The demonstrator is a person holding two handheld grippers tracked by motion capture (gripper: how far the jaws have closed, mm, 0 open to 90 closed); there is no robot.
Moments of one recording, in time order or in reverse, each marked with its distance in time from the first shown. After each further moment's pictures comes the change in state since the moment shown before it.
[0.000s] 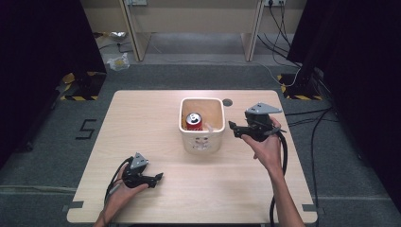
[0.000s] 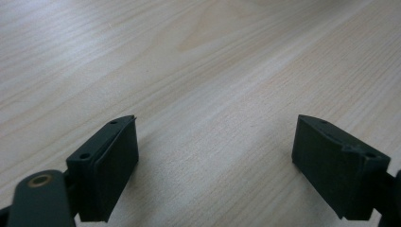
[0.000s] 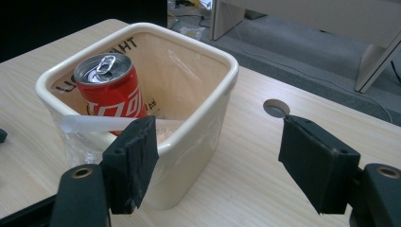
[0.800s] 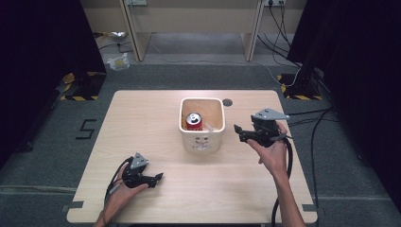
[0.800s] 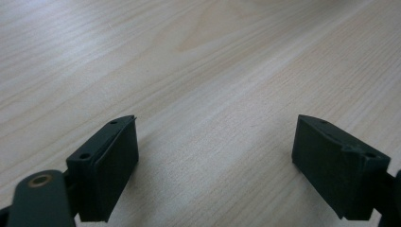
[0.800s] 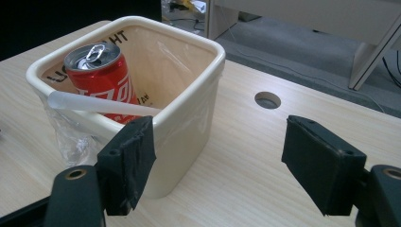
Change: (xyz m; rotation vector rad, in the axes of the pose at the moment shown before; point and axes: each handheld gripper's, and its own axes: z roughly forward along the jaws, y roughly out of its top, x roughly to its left) left arm 0.000 0.000 0.000 0.002 0.000 0.000; right arm -0.008 -0.019 -0.010 -0.019 -0.018 0.027
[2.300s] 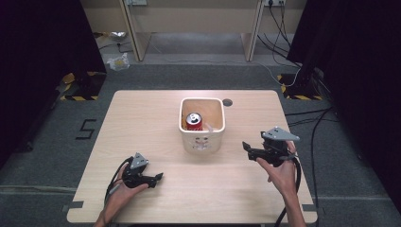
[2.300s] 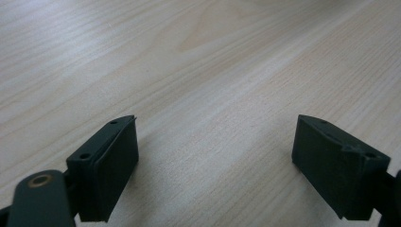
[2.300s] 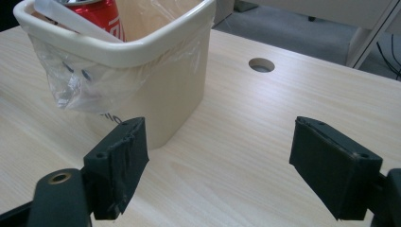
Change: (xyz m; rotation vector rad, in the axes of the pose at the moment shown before) left arm 0.000 0.000 0.000 0.002 0.001 0.001; right arm -0.005 -0.057 -0.019 0.017 -0.016 0.013
